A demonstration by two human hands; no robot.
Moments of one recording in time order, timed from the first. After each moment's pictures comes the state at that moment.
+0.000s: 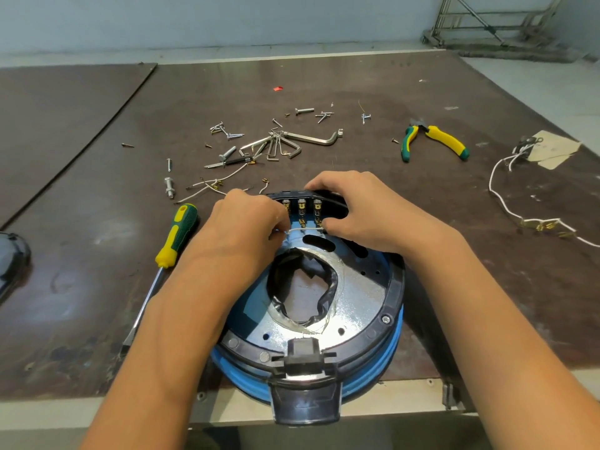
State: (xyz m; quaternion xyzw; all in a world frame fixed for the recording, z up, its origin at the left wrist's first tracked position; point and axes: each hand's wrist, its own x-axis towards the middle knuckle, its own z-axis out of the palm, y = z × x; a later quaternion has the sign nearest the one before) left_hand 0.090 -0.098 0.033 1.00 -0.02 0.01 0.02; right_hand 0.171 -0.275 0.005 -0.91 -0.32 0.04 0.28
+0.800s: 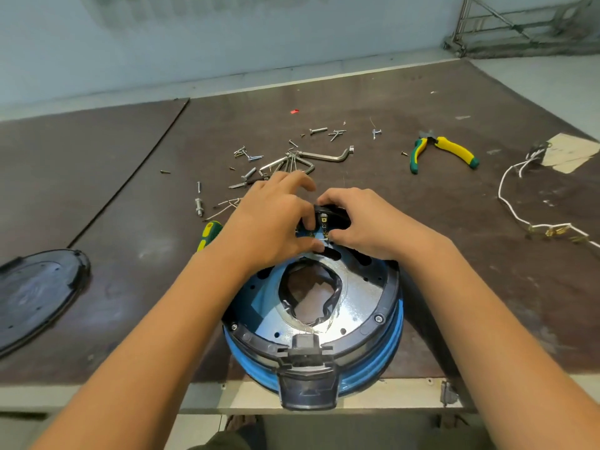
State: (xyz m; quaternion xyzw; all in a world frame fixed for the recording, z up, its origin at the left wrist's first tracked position) left_hand 0.114 -0.096 0.039 0.98 -0.20 0.09 -0.02; right_hand 0.173 -0.275 0.004 -0.90 -0.31 0.06 0.30
